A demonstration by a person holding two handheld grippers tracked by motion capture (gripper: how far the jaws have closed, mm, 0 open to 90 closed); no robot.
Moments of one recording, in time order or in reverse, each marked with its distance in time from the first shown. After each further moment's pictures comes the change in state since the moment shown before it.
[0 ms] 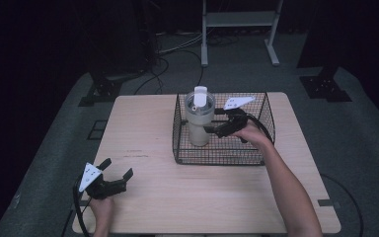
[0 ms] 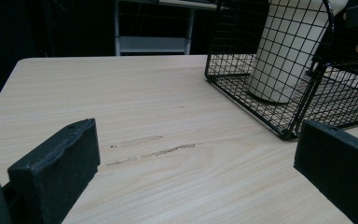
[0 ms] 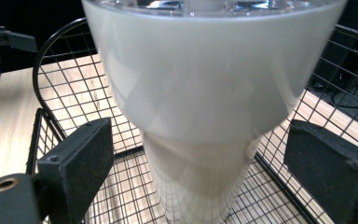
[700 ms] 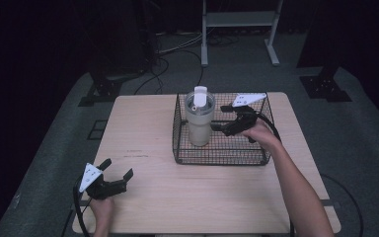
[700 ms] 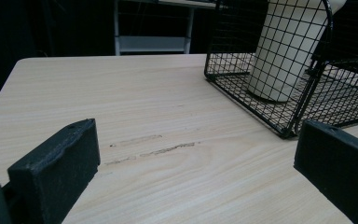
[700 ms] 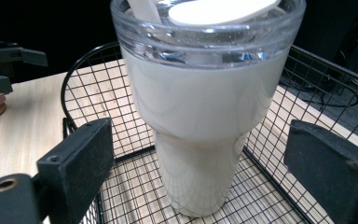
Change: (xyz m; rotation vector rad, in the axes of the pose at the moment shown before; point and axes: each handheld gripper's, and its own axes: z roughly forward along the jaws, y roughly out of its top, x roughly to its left) left arm -0.001 0.000 0.000 0.002 0.001 0.005; right arm 0.009 0.014 -0.035 -0.017 -0.027 0.023
